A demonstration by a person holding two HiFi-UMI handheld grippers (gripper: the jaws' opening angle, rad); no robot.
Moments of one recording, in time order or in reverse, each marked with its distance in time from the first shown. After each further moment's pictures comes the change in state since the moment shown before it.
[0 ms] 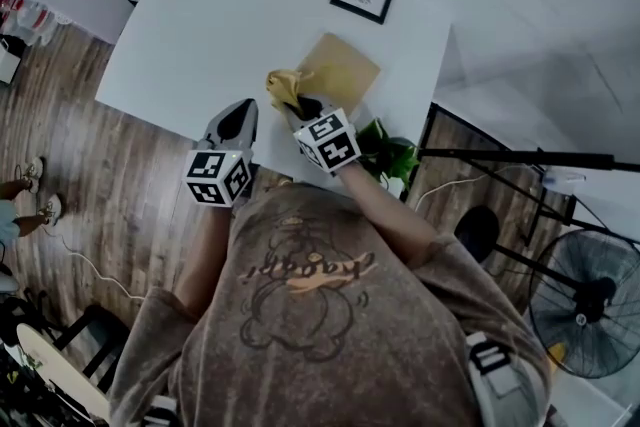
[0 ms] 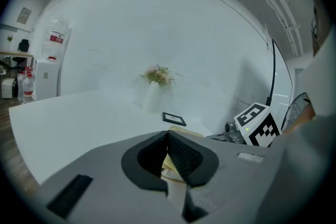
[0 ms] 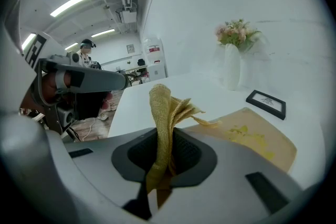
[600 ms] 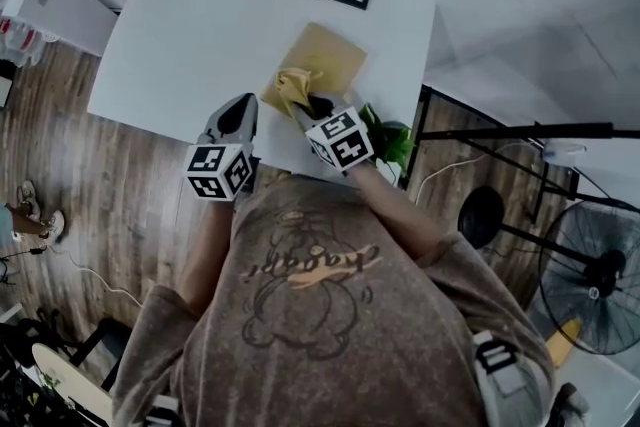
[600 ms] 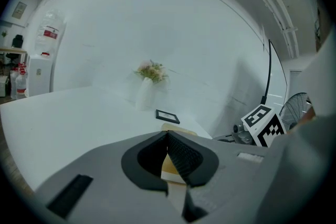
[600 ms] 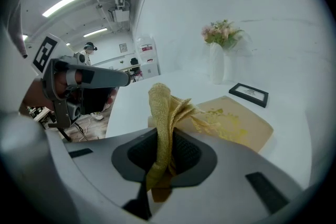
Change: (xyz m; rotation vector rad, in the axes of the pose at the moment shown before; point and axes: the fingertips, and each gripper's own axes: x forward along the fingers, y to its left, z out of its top) left arm 0.014 -0.019 -0.009 0.004 0.025 -0.055; right arm -0.037 -0.020 -0.028 0.041 0.016 -0.061
